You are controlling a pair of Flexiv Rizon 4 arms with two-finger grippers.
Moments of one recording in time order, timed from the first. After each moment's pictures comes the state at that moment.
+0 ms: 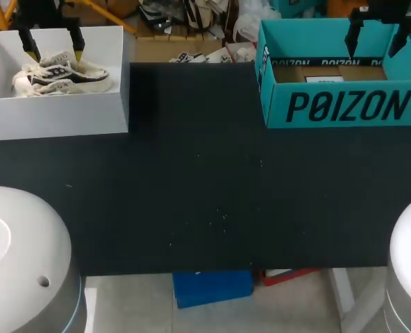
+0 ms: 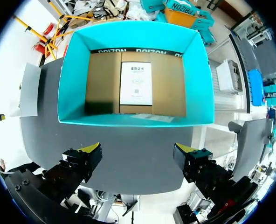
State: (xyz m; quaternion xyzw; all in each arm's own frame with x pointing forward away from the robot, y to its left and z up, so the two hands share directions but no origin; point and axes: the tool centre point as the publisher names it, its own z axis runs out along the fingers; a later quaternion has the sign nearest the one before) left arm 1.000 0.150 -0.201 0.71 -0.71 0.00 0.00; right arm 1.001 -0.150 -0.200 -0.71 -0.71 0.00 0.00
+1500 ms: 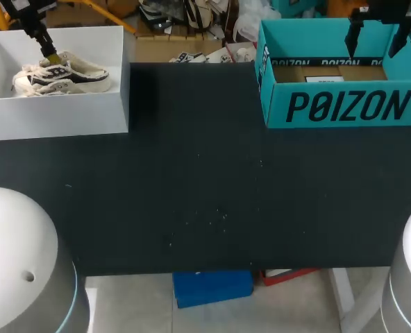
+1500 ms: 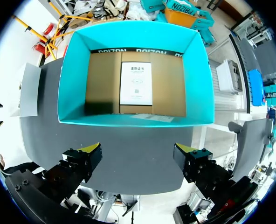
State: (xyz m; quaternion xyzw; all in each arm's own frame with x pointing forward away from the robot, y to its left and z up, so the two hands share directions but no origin) left arm 1.019 0.174 -0.191 0.21 -0.97 0.09 0.01; right arm 1.001 -0.150 -0.201 -0.71 -0.71 0.00 0.00
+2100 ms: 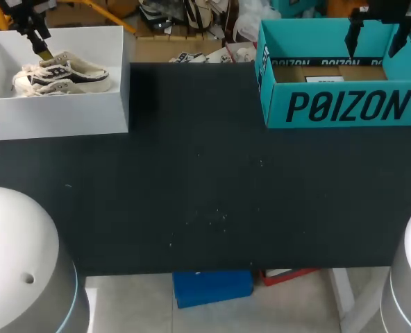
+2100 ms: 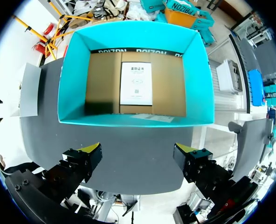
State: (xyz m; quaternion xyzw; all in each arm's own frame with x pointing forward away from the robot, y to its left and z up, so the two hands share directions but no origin) left arm 1.033 0.184 -0.194 0.14 -0.98 0.11 0.01; right arm 1.001 -0.150 -0.200 -0.71 -0.71 0.00 0.00
